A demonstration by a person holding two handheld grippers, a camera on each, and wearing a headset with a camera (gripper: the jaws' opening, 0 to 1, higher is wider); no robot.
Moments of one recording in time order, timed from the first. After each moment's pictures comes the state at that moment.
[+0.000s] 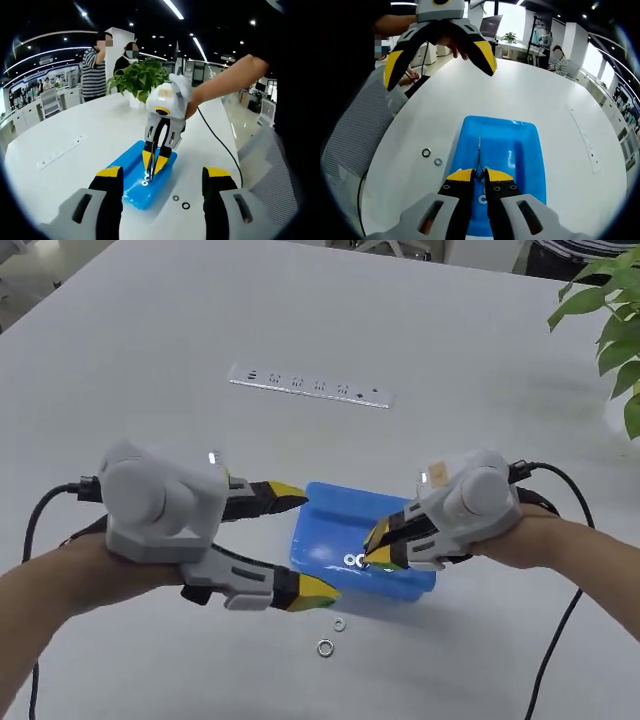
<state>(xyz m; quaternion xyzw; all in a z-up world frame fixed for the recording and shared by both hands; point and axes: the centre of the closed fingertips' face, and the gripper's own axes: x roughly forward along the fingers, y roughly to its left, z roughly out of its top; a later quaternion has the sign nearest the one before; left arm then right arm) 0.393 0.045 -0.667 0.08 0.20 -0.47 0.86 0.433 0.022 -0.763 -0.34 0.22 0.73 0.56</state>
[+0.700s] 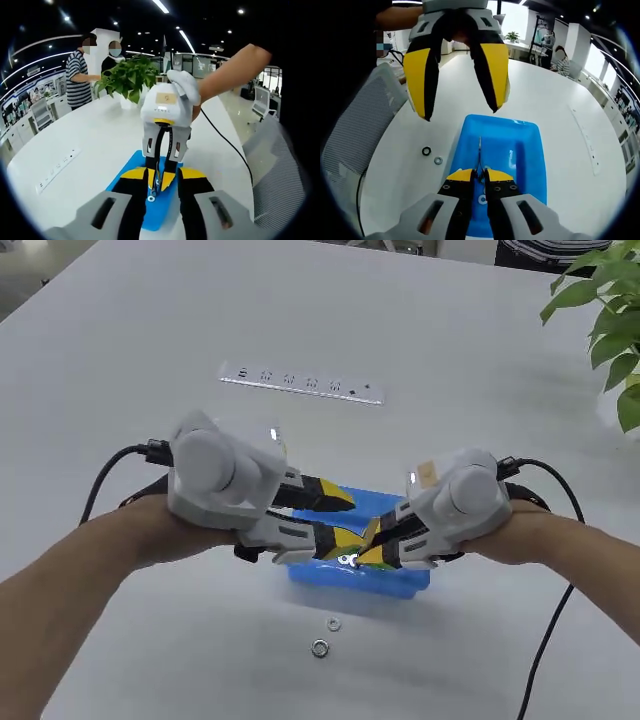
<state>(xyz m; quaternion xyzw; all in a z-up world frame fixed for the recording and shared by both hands) 0.427 0.009 -0.673 0.13 0.20 -0.50 0.83 0.433 0.022 -0.765 -0.34 0.22 0.73 0.55</state>
